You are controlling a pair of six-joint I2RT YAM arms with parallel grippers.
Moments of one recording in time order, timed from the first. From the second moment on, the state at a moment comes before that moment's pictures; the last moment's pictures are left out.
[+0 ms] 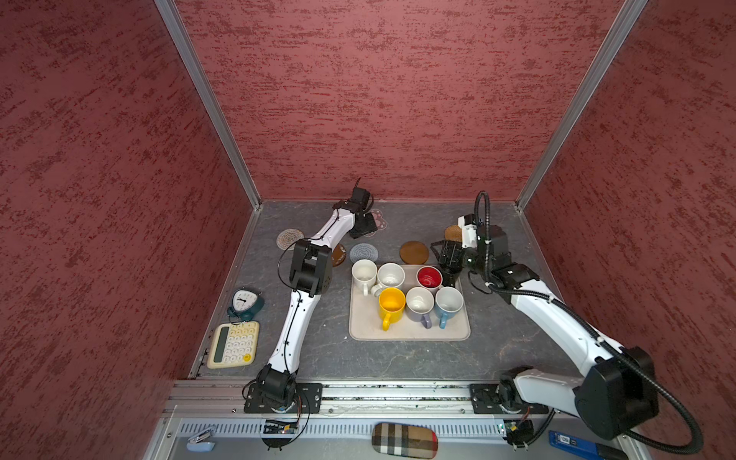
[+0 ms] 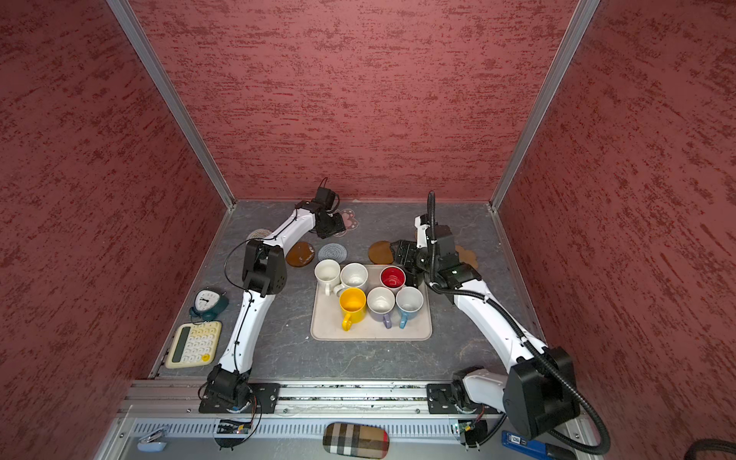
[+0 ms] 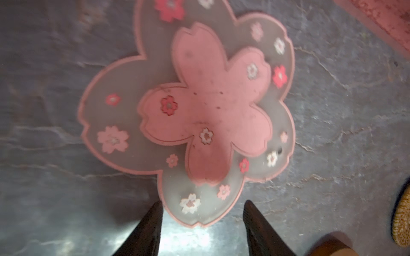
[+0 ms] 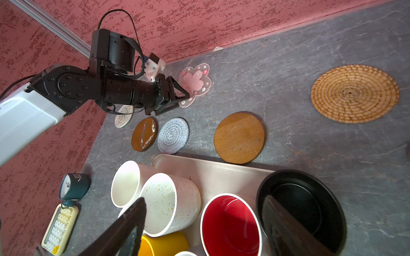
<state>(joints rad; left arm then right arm) -0.34 2.60 2.37 -0.85 0.10 -0.62 0.32 1.24 0.93 -0.22 -0.23 0.46</state>
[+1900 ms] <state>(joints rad) -0.25 1.85 1.30 -0.71 -0.06 -0.51 0.38 1.56 1.07 -0.05 -0.26 0.46</state>
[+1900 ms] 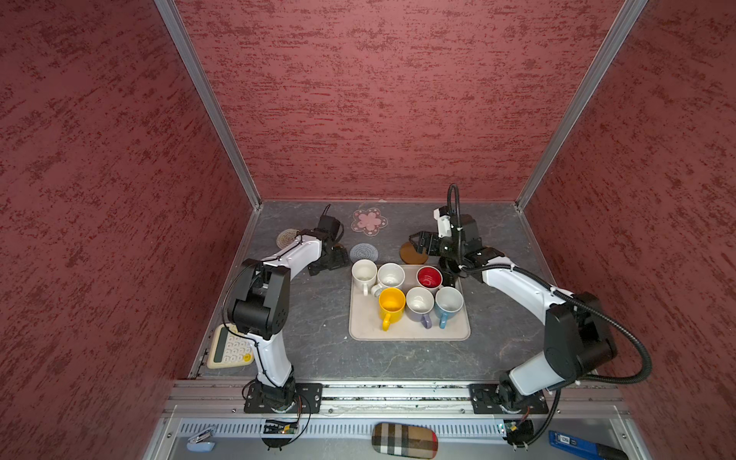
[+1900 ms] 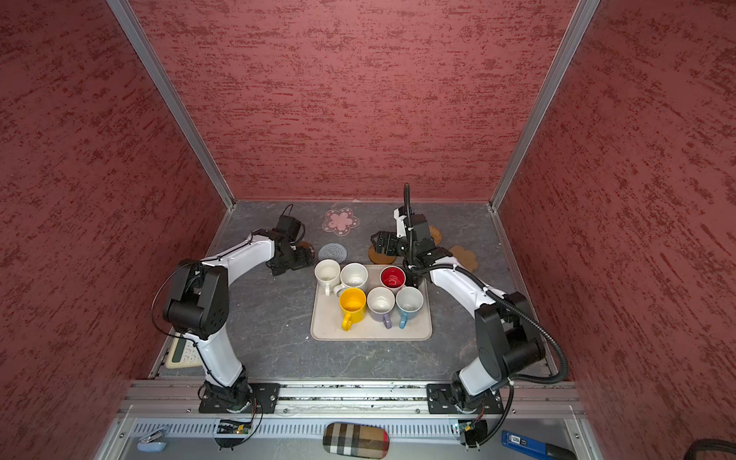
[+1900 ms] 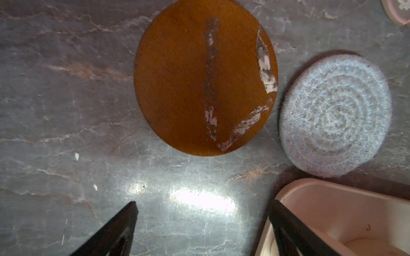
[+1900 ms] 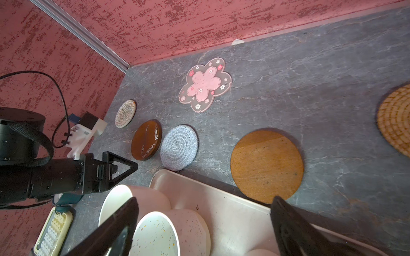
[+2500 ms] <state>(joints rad) -0.25 2.03 1.45 -0.74 -0.13 -0.52 0.39 1.44 1.00 -0.04 -0.26 0.47</state>
